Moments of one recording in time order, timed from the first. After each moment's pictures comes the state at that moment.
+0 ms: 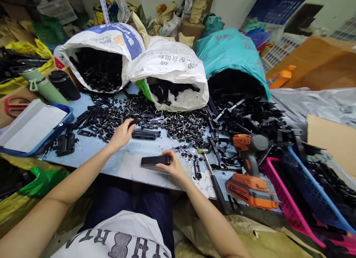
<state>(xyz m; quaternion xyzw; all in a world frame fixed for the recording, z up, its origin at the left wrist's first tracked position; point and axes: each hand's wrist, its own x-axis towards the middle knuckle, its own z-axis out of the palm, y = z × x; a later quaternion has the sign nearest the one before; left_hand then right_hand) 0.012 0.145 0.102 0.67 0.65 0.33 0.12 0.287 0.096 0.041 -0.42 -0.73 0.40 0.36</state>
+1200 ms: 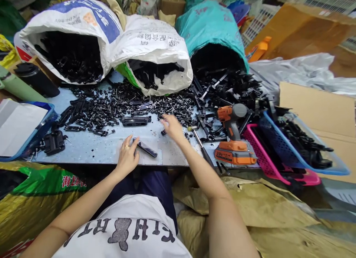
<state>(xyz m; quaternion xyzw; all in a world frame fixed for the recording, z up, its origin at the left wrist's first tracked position) 0.084 0.021 0.057 0.73 0.60 0.31 0.14 0.294 0.145 0.090 -0.60 -0.76 0.15 0.20</state>
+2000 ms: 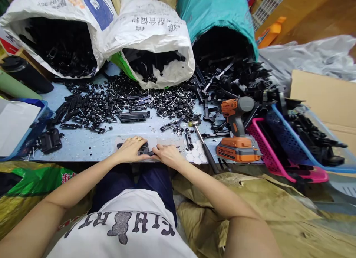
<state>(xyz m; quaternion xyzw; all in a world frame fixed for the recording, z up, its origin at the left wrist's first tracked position) 0.080 0.056 0.072 0.87 0.46 0.05 0.18 0.293 0.049 0.077 -0.37 -0.92 0.05 -0.10</state>
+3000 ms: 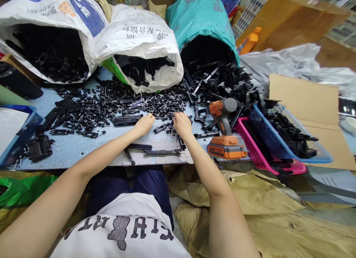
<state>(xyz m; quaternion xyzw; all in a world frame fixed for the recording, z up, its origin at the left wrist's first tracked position) 0.158 0.171 0.069 0.87 0.48 0.07 0.04 0.365 0.159 0.072 -0.63 -0.77 -0.05 0.10</state>
